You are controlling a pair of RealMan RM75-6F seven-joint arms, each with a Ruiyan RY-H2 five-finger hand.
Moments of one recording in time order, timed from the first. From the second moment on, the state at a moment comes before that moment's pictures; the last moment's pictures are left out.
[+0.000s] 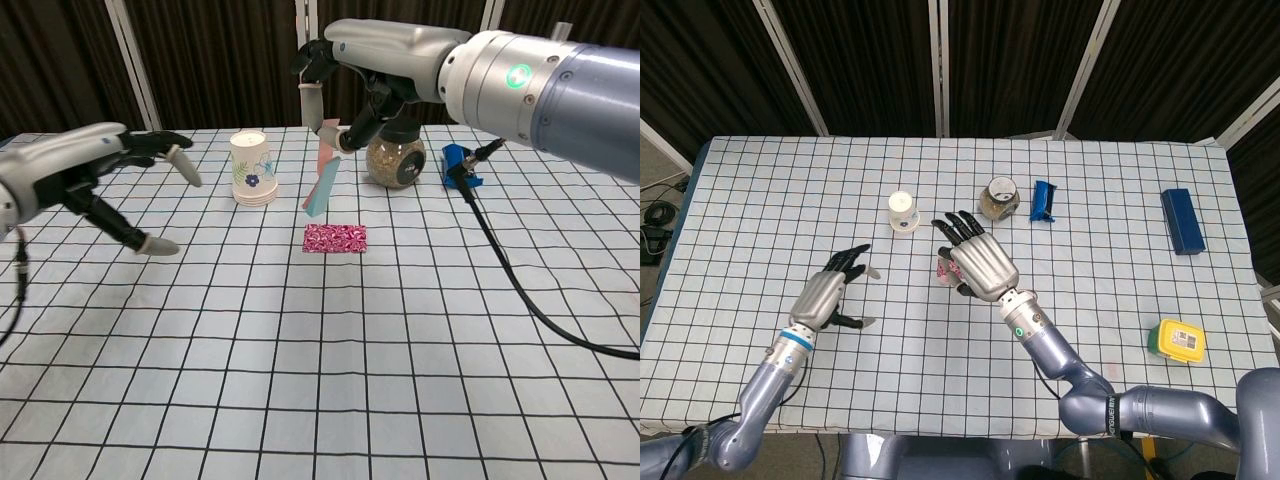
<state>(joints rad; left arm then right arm) -0.54 -1.50 -0.24 -1.68 1.20 1.00 0.05 0.91 -1.54 0.37 -1.70 -1.02 0.98 -0.52</state>
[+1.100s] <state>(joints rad) -0.80 -1.69 -0.37 -1.63 0.88 0.98 0.23 0.97 -1.51 0.35 -1.76 -0.88 1.06 -0.56</state>
